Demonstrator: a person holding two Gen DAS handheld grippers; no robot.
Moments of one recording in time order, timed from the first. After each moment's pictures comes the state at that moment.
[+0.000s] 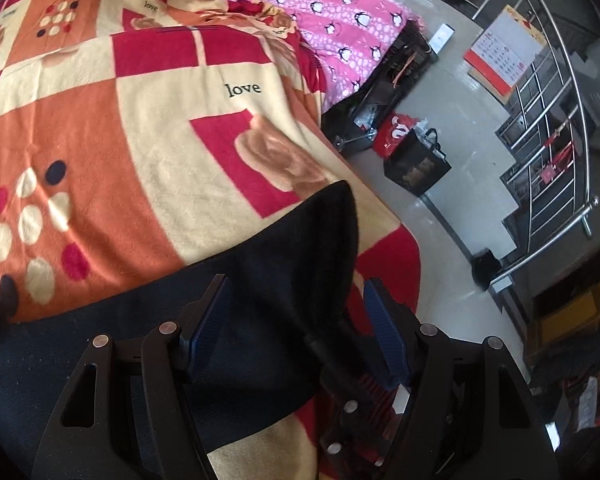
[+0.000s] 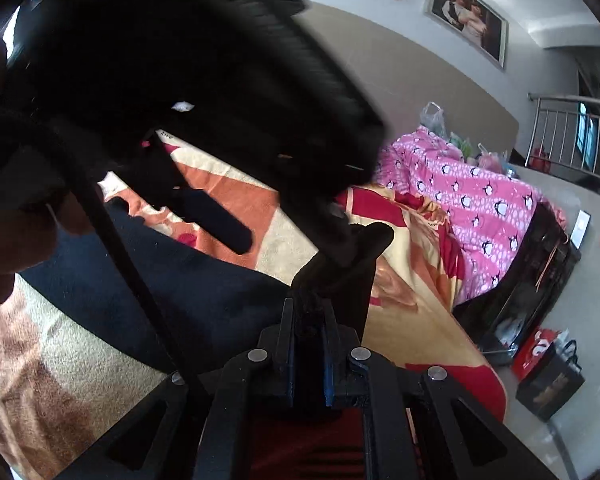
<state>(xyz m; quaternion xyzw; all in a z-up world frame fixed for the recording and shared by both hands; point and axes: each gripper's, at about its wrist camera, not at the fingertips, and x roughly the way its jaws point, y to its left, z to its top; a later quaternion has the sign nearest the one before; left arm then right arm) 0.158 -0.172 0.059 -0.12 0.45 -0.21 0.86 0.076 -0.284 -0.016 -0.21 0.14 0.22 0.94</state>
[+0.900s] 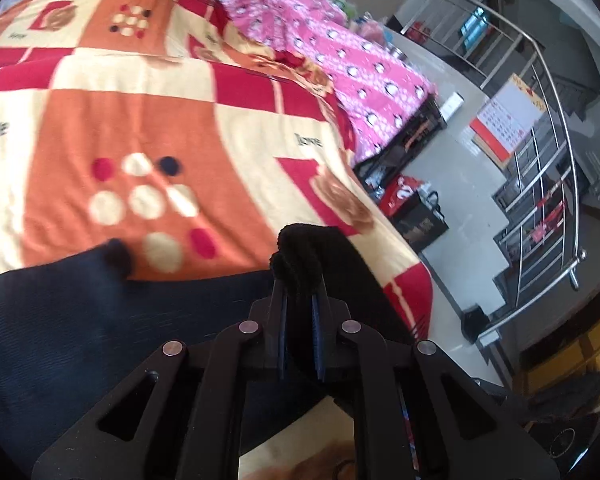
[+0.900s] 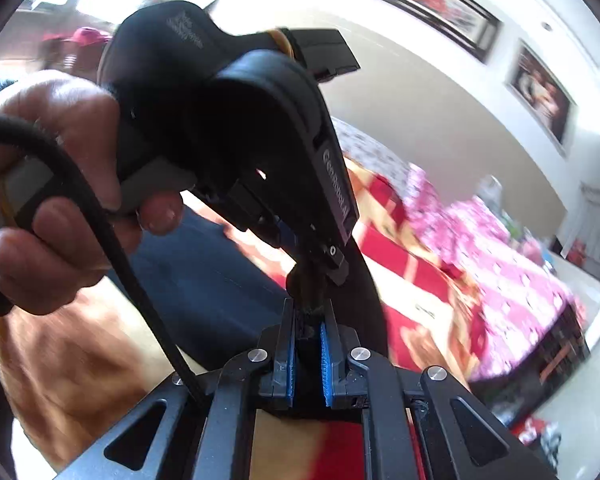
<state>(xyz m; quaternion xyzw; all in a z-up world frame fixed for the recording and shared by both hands) 0.100 -0.053 0.055 -0.21 0.37 -0.17 0.89 0.016 -0.226 0.000 -0.32 0.07 0.31 0.89</state>
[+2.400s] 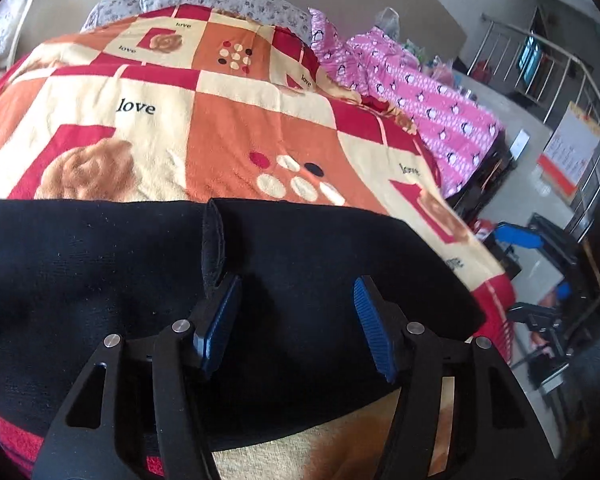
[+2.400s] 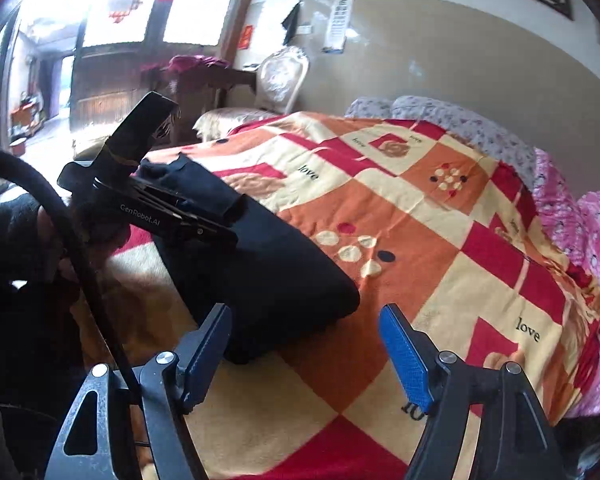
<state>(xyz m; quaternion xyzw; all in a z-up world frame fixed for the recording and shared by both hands) 0.023 -0.001 0.015 -0.21 0.32 -0.02 0.93 0.142 -0.284 0.050 -0.28 0.16 0.56 0.76</state>
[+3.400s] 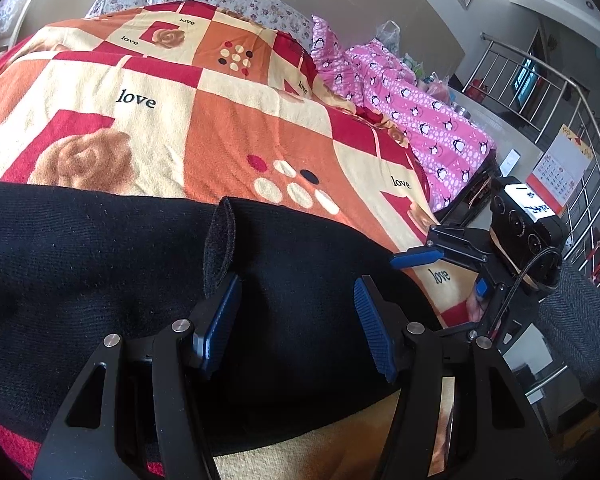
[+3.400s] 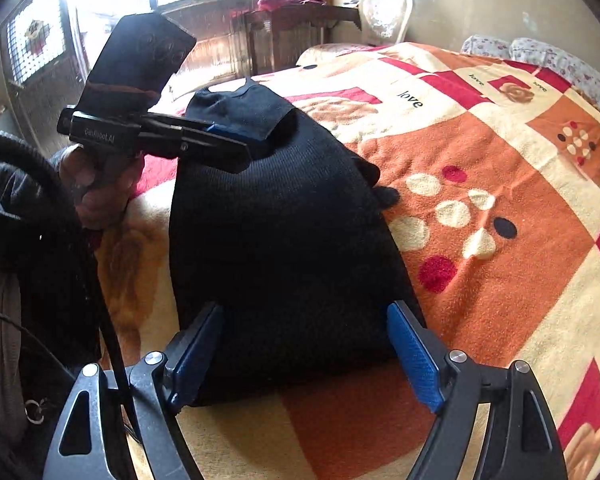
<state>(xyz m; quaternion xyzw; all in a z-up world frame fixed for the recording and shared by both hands) 0.022 0.004 0.011 -0.23 0.30 -0.03 0.92 0.176 -0.216 -0.013 -0.32 0.28 0.68 0.59</state>
